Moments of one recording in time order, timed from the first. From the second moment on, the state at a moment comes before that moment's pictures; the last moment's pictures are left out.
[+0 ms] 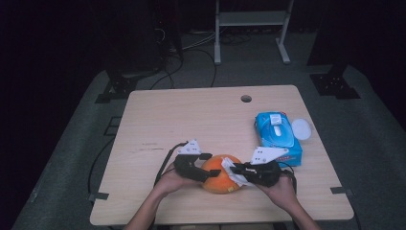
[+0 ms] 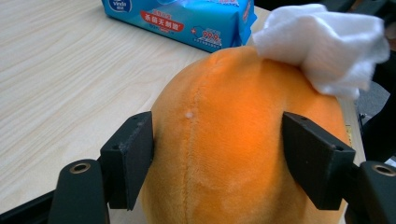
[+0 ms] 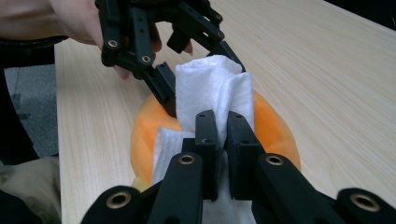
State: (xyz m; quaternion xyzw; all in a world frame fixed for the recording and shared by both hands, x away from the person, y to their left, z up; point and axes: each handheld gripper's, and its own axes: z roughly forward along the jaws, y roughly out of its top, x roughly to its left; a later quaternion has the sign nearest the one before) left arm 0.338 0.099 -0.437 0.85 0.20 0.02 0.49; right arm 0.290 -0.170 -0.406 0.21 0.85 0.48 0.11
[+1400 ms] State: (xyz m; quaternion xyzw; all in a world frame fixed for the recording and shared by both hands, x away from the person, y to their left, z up) left arm 0.332 0.096 -0.438 0.86 0.17 0.00 0.48; right arm 0.294 -0.178 -0.407 0.23 0.84 0.49 0.08
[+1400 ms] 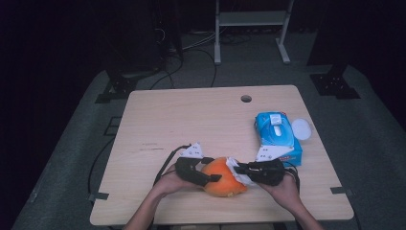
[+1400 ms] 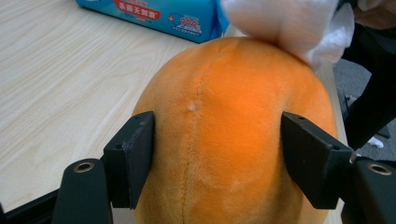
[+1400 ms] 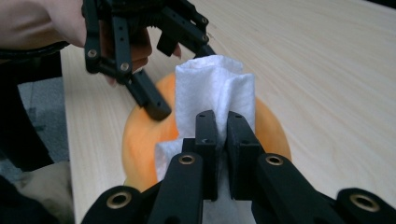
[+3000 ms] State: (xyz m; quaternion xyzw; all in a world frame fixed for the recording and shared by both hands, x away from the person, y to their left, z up) left arm 0.324 0.095 -0.422 0.86 0.13 -0.01 0.49; right arm 0.305 -0.174 -0.414 0.25 0.84 0.49 0.05
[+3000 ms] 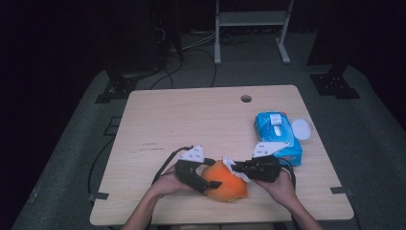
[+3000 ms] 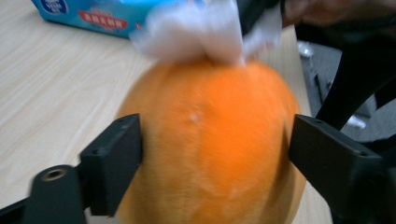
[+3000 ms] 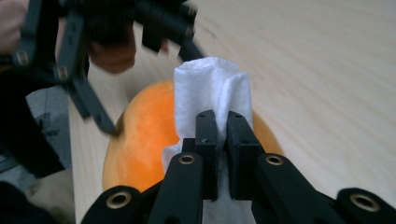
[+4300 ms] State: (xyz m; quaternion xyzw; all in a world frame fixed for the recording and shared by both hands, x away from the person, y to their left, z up) left arm 0.337 0.106 -0.444 0.86 0.14 0.05 0.49; right arm 0.320 -0.194 -0.430 0.29 0.82 0.48 0.08
